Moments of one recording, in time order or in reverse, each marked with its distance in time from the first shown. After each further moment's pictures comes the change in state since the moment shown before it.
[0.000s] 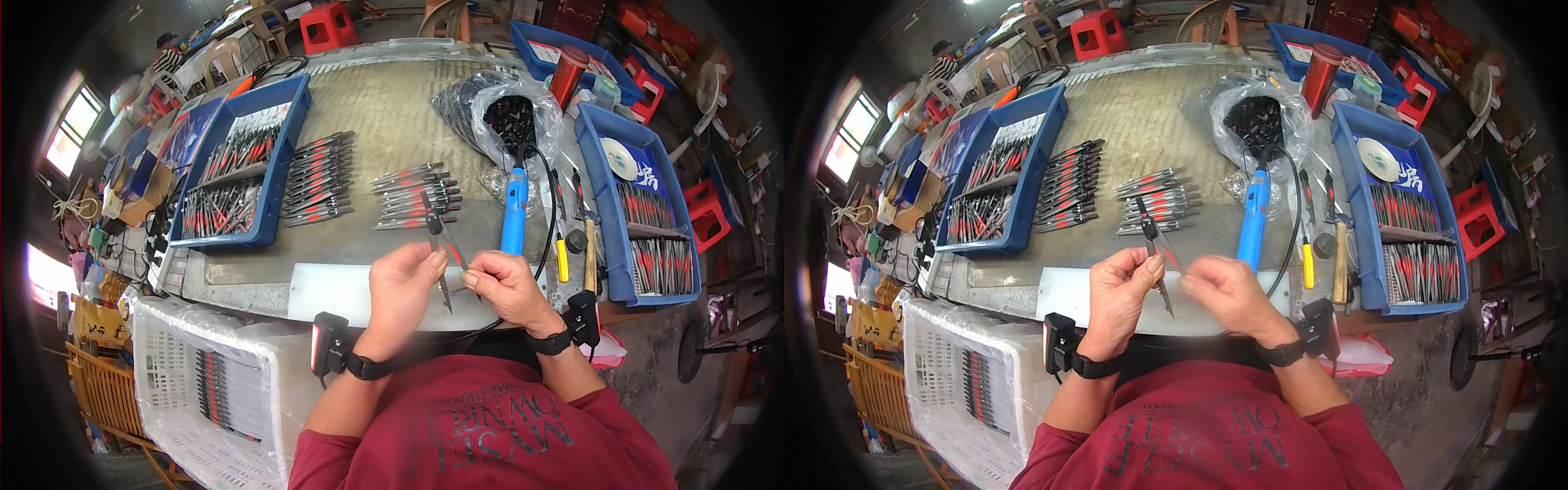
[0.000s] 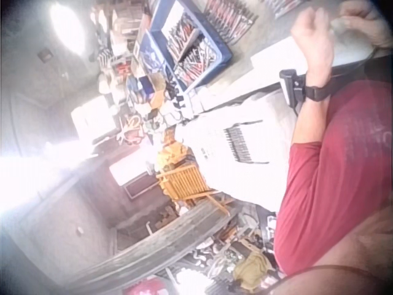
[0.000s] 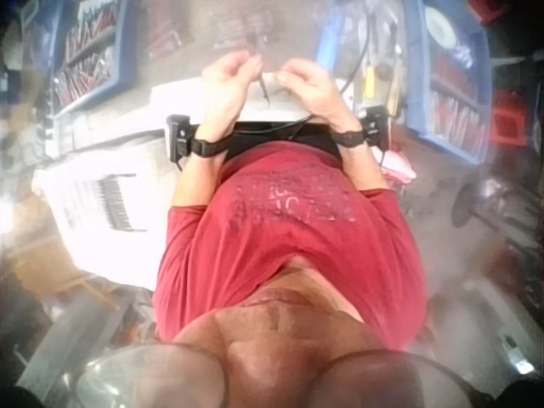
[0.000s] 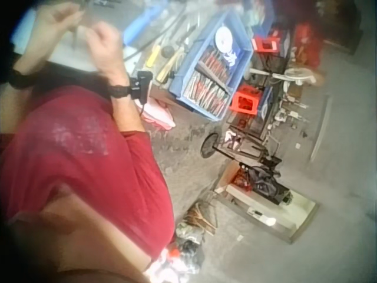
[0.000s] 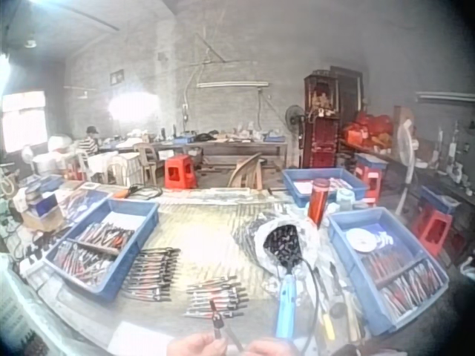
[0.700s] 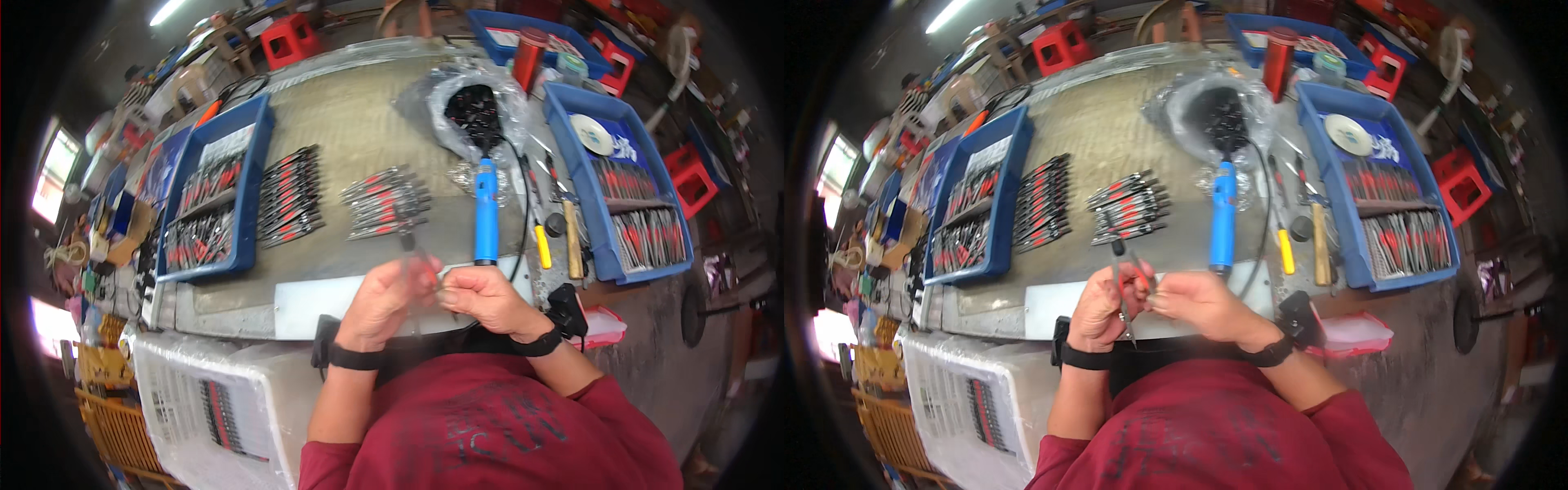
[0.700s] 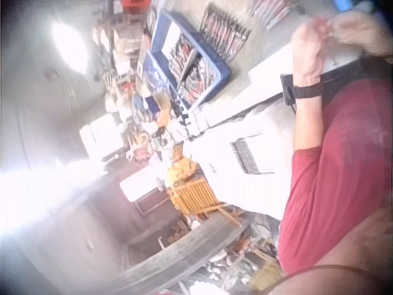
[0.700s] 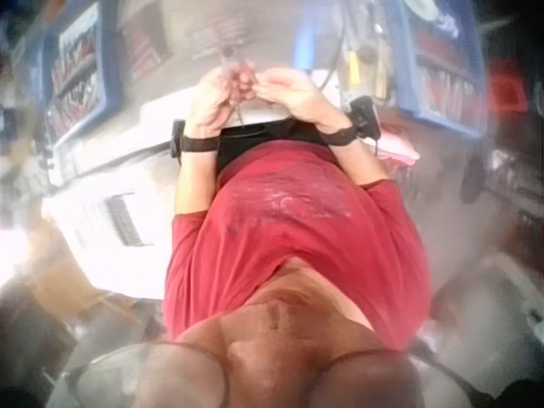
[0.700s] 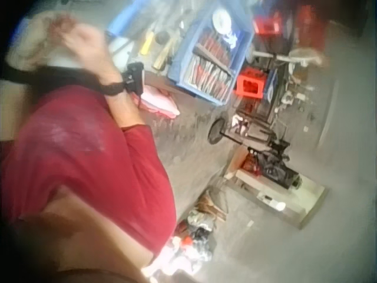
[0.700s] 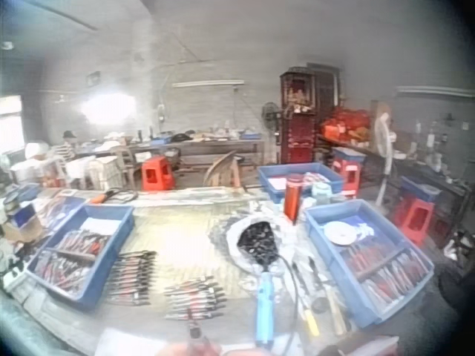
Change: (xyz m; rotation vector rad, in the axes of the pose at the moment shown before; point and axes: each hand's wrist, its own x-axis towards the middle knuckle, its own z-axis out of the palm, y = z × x) left_hand 0.006 -0.013 -0.016 -0.363 -0.455 -0.275; right_hand -0.014 -0.001 0.005 0.575 -0.186 0.093
